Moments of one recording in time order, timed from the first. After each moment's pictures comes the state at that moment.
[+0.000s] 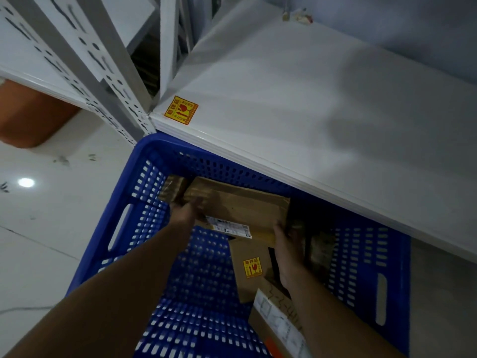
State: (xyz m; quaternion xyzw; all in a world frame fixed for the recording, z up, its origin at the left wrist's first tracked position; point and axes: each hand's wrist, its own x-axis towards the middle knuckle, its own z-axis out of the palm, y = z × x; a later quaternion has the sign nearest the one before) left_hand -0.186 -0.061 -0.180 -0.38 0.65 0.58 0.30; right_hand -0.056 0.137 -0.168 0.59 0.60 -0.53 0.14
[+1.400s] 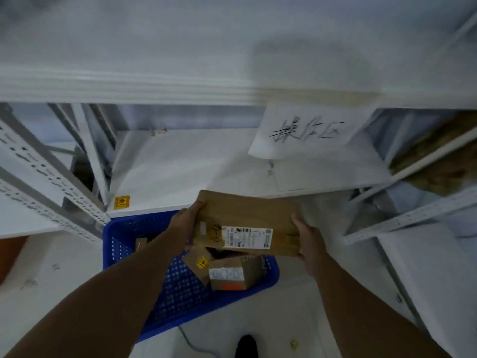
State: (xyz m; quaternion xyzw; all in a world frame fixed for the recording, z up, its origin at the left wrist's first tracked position) left_hand -0.073 0.012 0.263 -0.11 0.69 0.50 0.51; right_hand 0.166 0.180 0.280 0.68 0.46 -0.56 -0.14
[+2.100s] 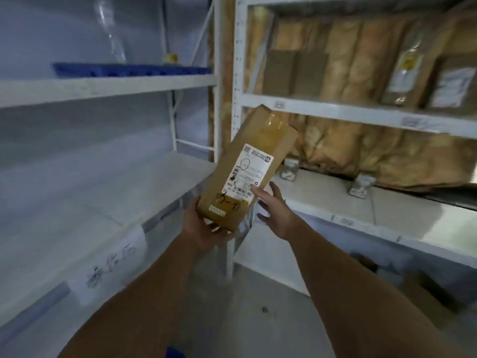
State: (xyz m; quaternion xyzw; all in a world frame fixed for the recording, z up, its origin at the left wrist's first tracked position) left_hand 0.317 0.119 0.742 0.13 0.33 0.47 0.81; right_hand 0.522 0.119 0.760 0.50 0.39 -0.58 -0.51
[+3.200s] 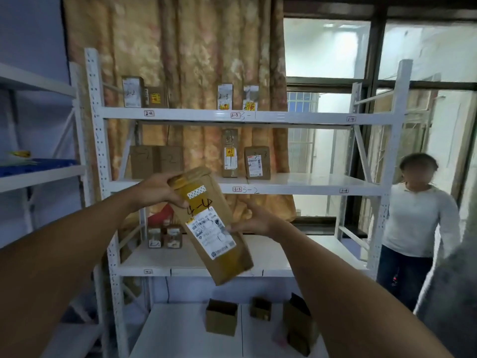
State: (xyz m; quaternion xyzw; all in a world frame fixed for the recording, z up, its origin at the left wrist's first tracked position) left_hand 0.511 0.022 1.046 0.86 0.26 0.26 0.36; right_hand 0.773 -0.110 0.963 0.69 0.56 -0.20 -0.42
